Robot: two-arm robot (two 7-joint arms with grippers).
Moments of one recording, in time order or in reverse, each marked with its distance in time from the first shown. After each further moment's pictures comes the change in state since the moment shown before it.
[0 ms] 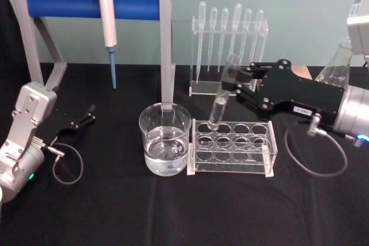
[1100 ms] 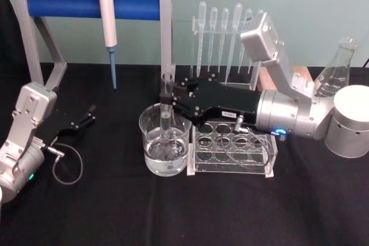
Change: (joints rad) left arm 0.000 0.000 0.000 0.000 0.000 0.000 0.000; right arm 0.227 -0.276 -0.221 0.308 -0.130 0.019 0.080
